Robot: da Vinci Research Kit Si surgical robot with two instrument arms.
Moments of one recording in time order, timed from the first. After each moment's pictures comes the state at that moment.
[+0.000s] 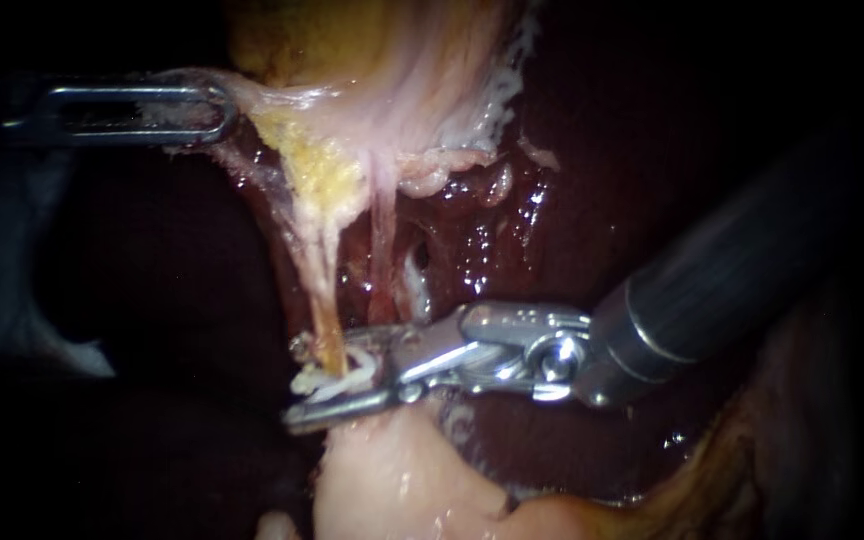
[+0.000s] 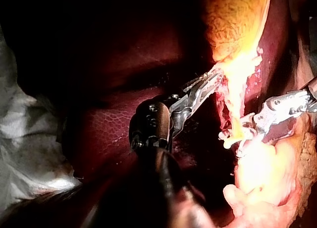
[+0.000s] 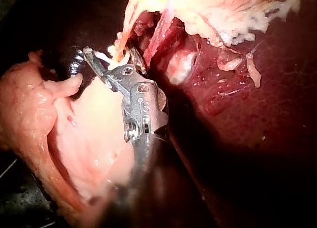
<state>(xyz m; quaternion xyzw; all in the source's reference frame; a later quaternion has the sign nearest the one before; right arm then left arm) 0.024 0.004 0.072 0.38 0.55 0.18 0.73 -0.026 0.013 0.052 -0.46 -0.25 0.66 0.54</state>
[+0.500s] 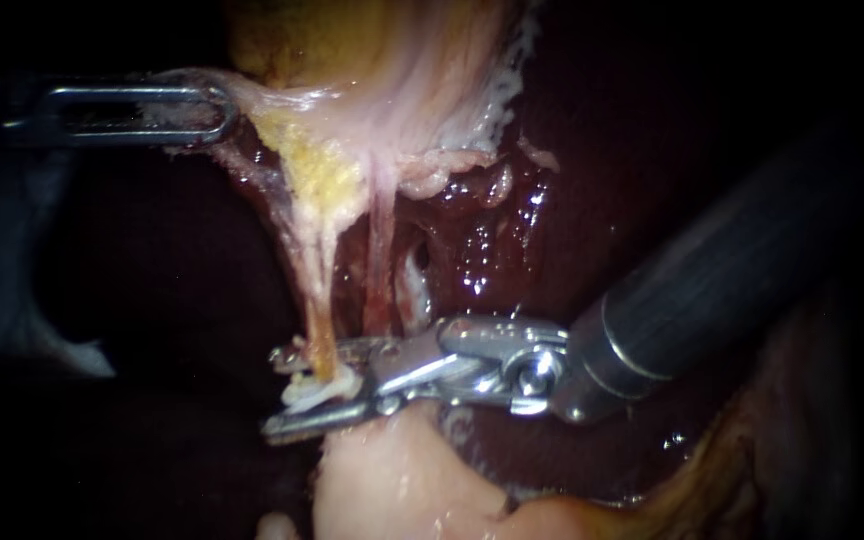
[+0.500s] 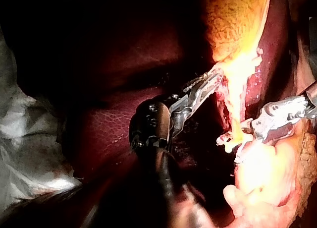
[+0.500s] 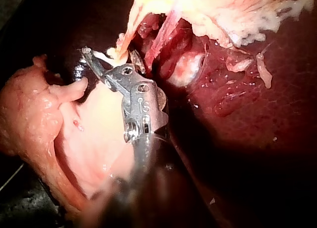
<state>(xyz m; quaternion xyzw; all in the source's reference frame) 0.025 0.003 0.071 0.39 0.55 0.18 0.72 -0.026 0.013 0.052 -0.46 -0.25 0.66 0.54</state>
